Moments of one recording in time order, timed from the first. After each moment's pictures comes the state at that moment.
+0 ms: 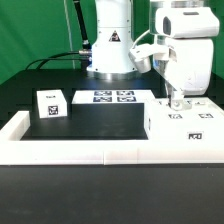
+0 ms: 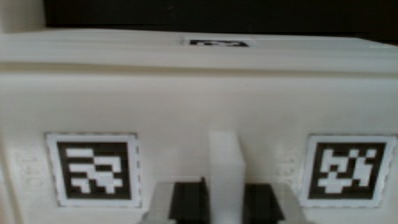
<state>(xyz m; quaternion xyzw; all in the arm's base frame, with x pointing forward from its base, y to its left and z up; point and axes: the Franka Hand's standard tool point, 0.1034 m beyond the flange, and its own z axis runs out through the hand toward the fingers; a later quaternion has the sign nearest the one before) 0.578 0.065 0.058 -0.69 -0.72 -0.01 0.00</state>
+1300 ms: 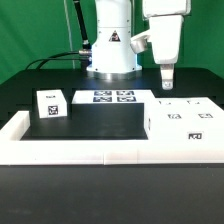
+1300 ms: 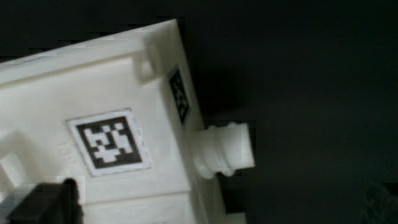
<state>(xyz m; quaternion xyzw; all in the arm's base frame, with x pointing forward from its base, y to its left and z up) 0.498 0.072 0.073 -0.78 -0.62 -0.07 -0.03</state>
